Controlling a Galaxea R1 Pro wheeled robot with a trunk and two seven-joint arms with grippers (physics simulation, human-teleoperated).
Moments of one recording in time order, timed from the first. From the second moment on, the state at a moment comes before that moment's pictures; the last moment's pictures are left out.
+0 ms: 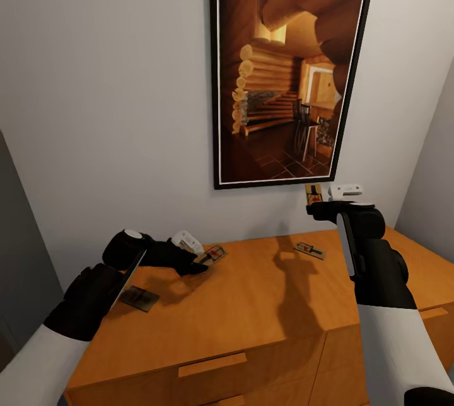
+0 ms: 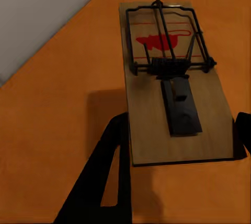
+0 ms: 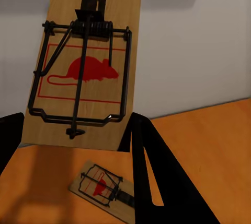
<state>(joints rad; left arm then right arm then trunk) -0.70 0.16 -0.36 -1.45 -0.19 0.99 -0.83 -0.79 -0.02 -0.07 -1.48 0.19 1.04 0.05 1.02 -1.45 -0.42</state>
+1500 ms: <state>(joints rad) -0.70 0.16 -0.28 -1.48 -0.20 1.03 -0.82 -0.79 -0.02 -0.07 -1.48 0.19 1.04 0.04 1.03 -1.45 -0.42</state>
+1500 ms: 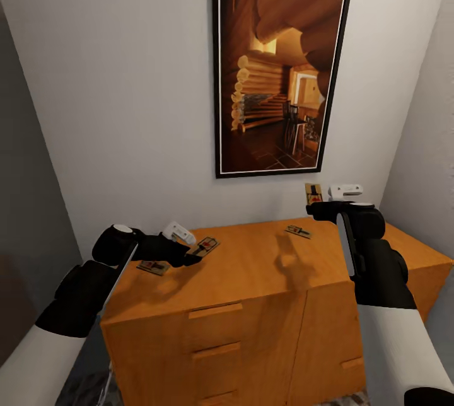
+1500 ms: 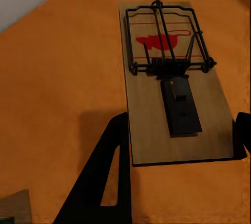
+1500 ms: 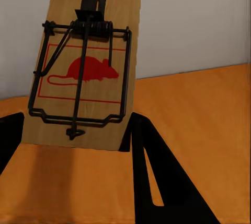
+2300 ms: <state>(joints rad) -0.70 0.17 -0.27 -1.48 -0.20 1.02 -0.82 -0.79 -0.02 -0.07 -1.48 0.19 1.04 0.05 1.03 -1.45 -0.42</state>
